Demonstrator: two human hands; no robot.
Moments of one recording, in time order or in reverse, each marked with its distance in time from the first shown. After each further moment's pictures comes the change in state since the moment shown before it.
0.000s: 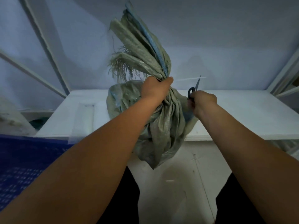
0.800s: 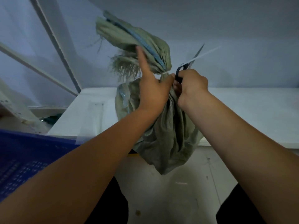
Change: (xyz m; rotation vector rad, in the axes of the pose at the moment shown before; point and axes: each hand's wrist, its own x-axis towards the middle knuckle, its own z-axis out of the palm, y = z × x) left_hand -0.007 -0.011 -0.010 -0.134 0.209 0.356; right_hand -0.057 -0.015 0.064 0.254 -0.257 -0.100
